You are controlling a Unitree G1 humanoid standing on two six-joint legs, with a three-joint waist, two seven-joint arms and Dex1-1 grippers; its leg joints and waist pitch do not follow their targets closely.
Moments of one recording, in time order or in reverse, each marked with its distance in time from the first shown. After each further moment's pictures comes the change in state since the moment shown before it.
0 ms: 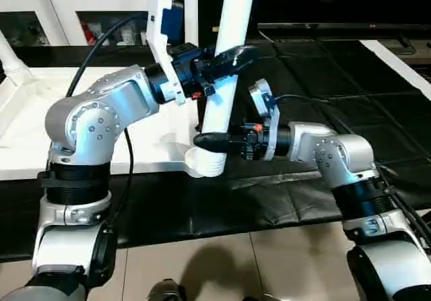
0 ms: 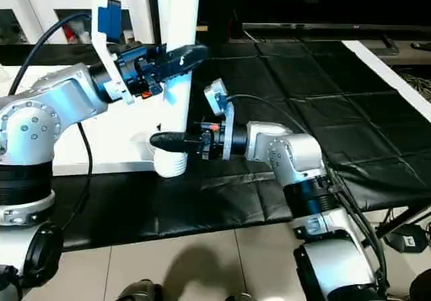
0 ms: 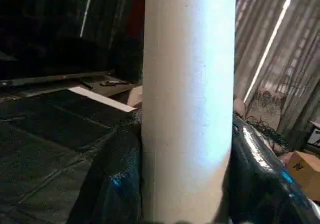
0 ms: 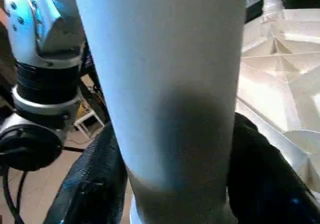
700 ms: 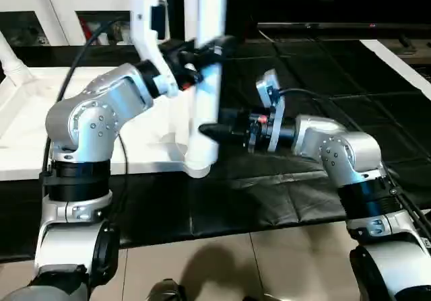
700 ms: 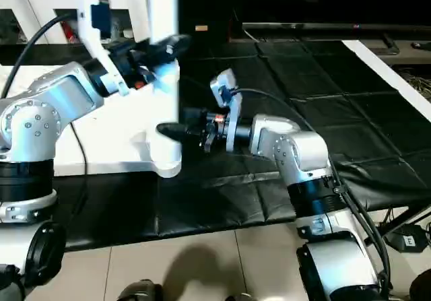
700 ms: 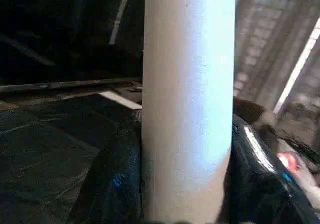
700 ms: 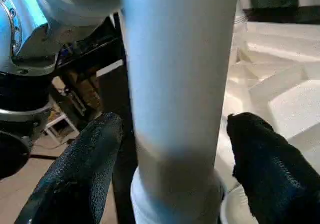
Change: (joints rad) left arm -0.001 -0.008 0.018 0.031 0.039 -0.047 0.062; right arm 0.003 -0.017 -0.016 -0.026 -0.026 -0.020 -0.069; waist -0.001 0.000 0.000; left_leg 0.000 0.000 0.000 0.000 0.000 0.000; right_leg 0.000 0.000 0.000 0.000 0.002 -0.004
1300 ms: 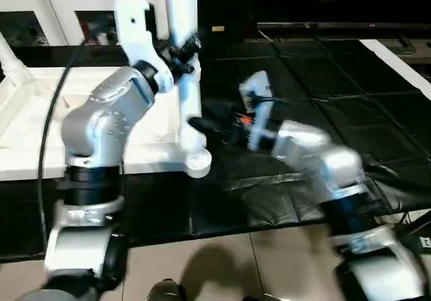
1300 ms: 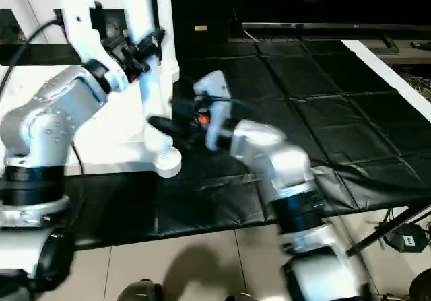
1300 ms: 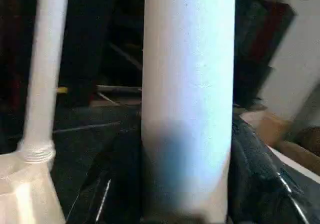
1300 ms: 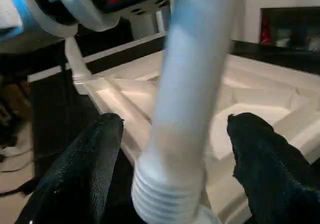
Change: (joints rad) left arm 0.013 -0.028 0.048 0.078 0.154 -0.113 0.237; right arm 0.054 0.045 -0.018 -0.070 -0.098 -0.164 -0.211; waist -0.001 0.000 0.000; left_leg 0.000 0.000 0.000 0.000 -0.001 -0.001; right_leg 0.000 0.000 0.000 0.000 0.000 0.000
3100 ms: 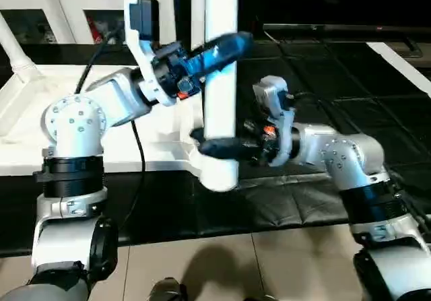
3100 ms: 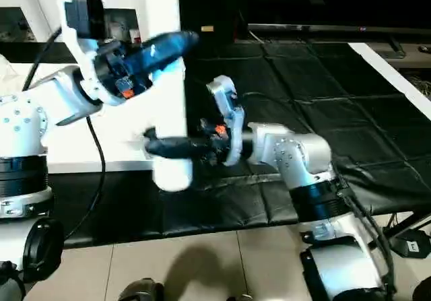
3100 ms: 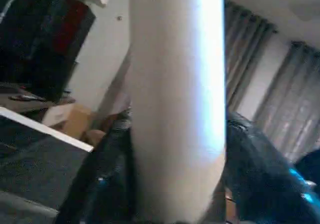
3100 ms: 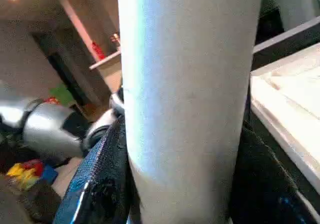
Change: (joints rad) left arm -0.029 0.027 0.052 0.029 -0.415 0.235 -0.466; right arm -0.023 -0.036 0.023 -0.019 0.279 0.261 0.343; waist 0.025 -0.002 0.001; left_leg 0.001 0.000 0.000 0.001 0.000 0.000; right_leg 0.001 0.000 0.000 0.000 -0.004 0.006
